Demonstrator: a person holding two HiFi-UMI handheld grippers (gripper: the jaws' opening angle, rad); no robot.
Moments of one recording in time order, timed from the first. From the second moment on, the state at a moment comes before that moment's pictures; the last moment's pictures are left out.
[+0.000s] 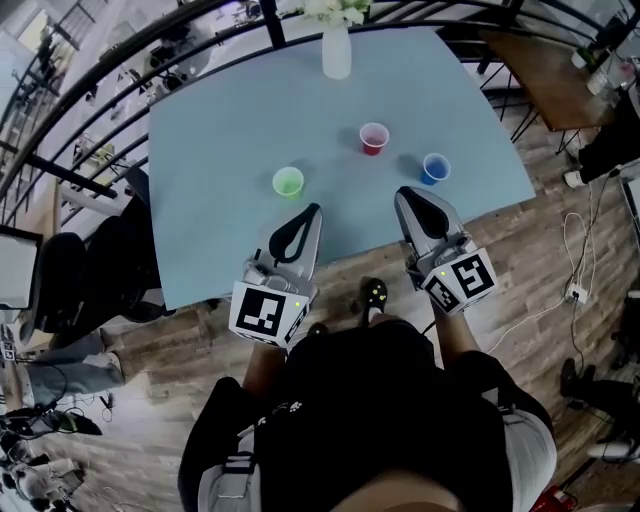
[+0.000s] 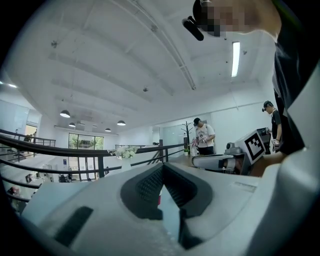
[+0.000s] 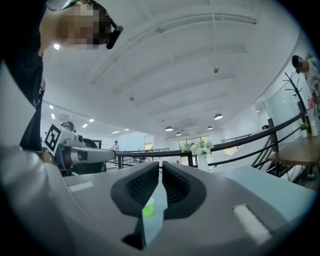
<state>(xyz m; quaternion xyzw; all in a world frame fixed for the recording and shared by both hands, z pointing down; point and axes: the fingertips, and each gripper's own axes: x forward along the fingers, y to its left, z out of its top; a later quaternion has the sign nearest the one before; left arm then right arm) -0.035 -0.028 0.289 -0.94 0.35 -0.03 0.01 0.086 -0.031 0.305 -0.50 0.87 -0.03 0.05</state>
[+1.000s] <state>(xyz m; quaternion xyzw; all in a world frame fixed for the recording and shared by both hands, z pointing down) 0.040 -0.075 0.310 -0.93 0.37 -0.04 -0.01 0.206 -0.084 0.360 -0.55 0.84 -0.05 0.02</state>
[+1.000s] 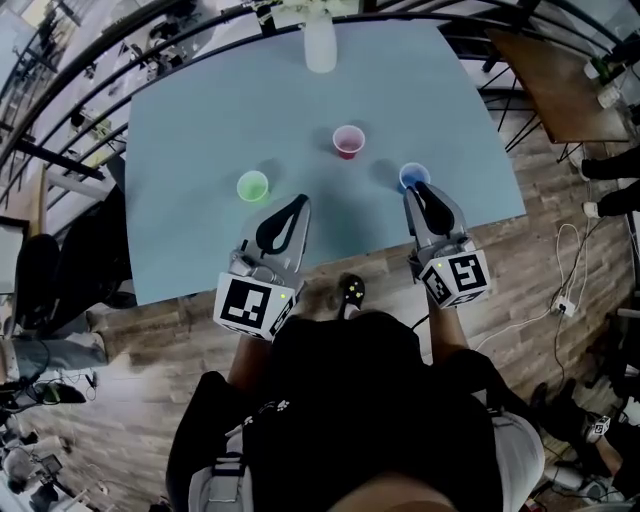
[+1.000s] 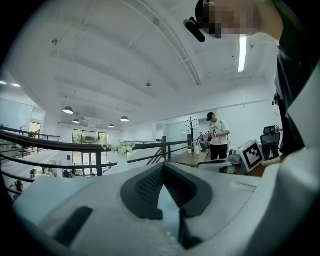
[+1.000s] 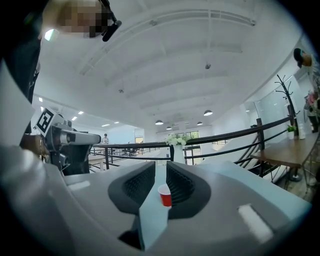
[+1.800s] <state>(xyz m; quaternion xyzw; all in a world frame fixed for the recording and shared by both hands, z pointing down) 0.068 -0.098 0.328 -0.91 0.40 -0.05 -0.02 0.253 -0.120 0.435 -0.55 0.83 -0.09 -0.05</state>
